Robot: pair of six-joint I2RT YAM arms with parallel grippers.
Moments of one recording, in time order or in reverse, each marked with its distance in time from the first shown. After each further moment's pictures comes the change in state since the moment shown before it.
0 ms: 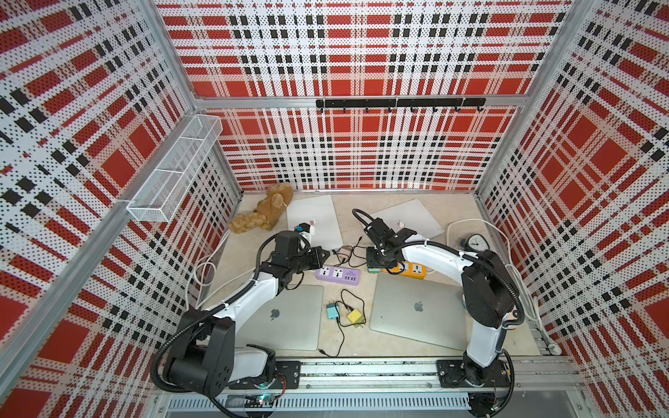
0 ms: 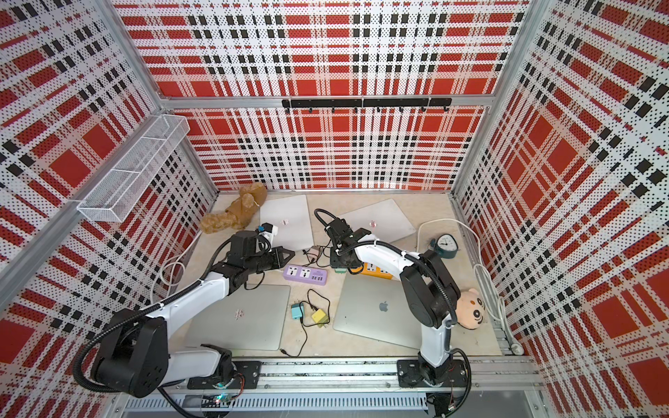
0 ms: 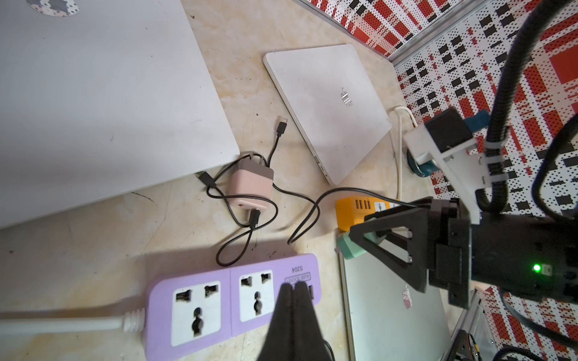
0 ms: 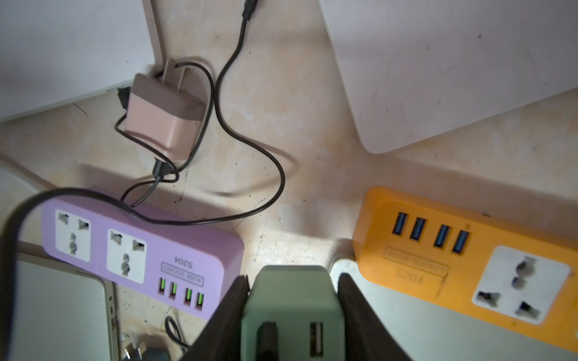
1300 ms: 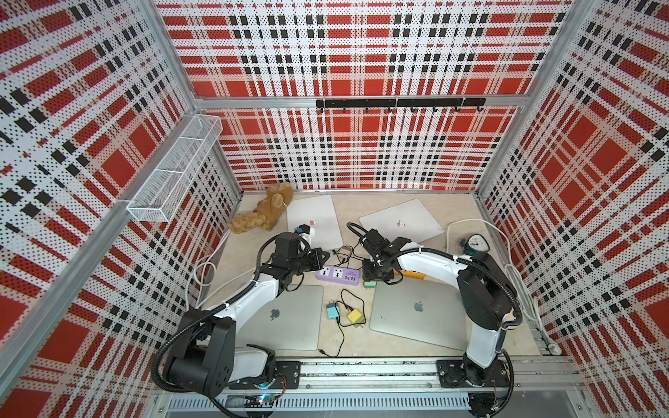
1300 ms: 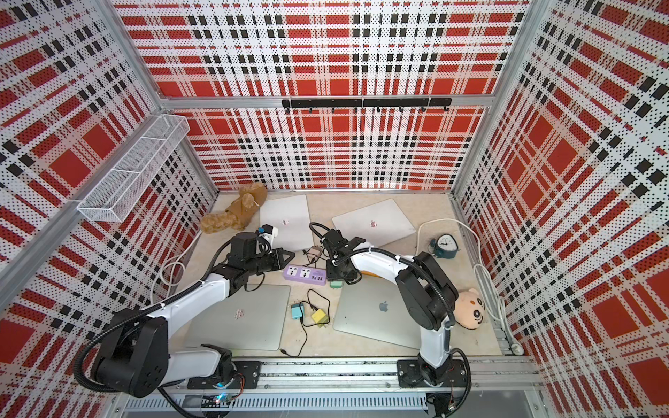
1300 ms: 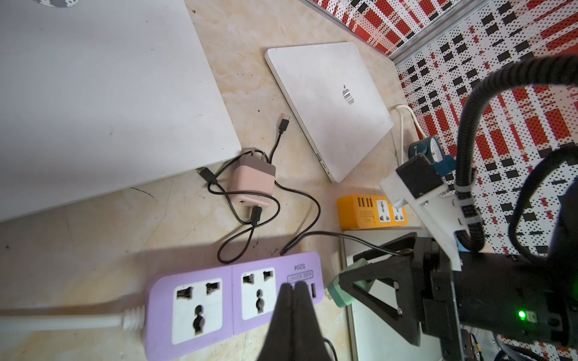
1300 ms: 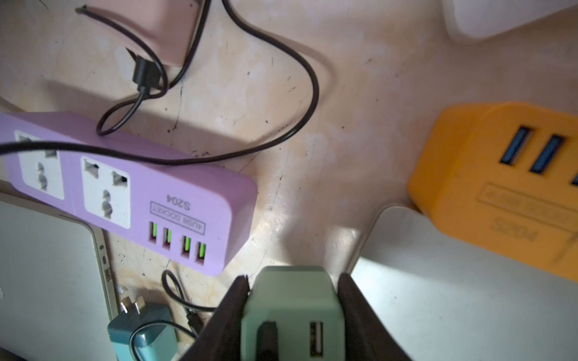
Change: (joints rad) left arm -0.007 0.000 -0.022 0.023 0.000 -0.003; right arm 0.057 0.000 -0.066 0.004 -0.097 0.035
